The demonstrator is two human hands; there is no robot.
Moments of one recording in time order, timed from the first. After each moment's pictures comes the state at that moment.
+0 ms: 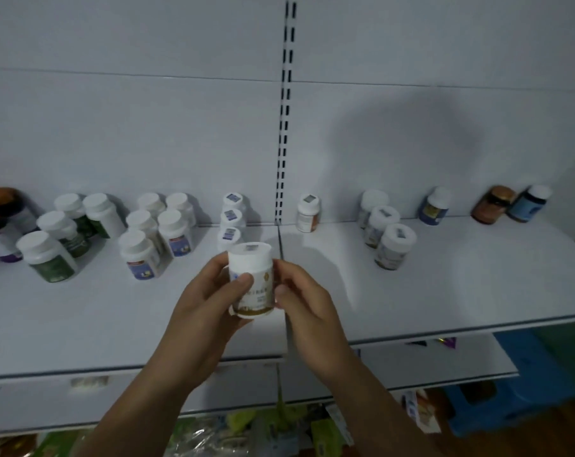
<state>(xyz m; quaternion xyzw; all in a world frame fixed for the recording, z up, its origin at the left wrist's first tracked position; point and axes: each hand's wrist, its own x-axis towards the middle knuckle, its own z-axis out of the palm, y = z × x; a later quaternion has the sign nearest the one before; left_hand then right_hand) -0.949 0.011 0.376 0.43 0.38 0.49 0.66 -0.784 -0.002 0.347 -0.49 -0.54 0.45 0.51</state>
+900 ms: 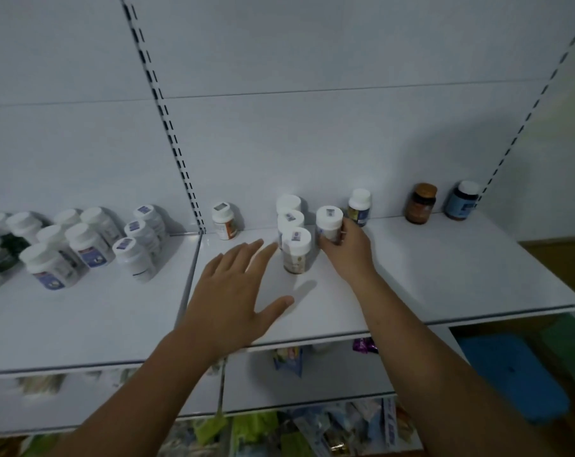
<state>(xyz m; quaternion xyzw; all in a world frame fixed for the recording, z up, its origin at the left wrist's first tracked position) -0.750 0.017 0.369 0.85 0.51 0.13 -0.01 -0.492 0.116 0.303 -0.66 -0.52 0.25 0.48</state>
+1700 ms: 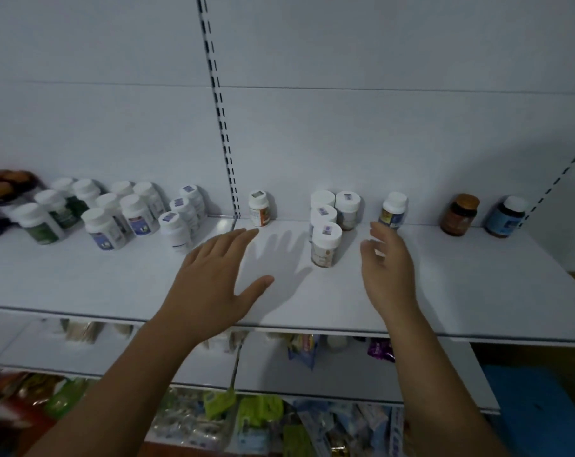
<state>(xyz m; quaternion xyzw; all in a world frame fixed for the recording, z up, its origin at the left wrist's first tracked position) -0.806 -0.009 0.378 0.79 0.58 0.19 -0.01 -0.518 0.029 0.345 -0.63 -0.54 0.23 0.51</state>
